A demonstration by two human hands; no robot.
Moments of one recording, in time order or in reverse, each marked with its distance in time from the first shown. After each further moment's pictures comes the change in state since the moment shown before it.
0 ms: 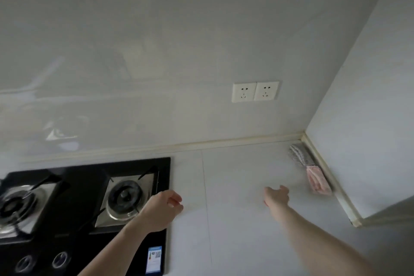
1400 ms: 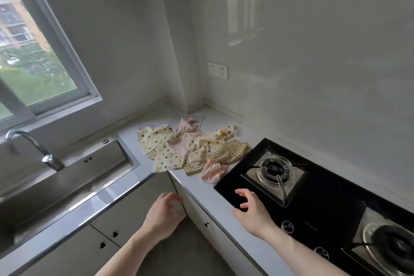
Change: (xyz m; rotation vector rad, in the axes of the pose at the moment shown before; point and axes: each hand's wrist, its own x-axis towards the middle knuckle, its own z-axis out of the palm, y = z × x) left_hand -0.399 -0.572 -0.232 -0.204 0.760 -0.570; right_hand -0.678 0.185 0.468 -0.843 -1.347 -1.070
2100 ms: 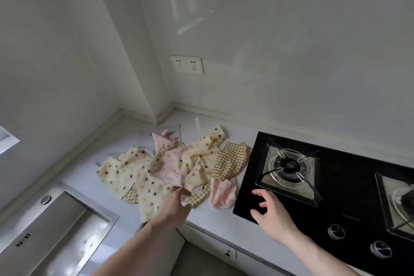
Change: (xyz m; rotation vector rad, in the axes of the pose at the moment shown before) left_hand 0.288 -0.082 -0.016 0.192 -0.322 0.268; right_hand 0.130 -0.021 0.076 -0.030 0.354 0.244
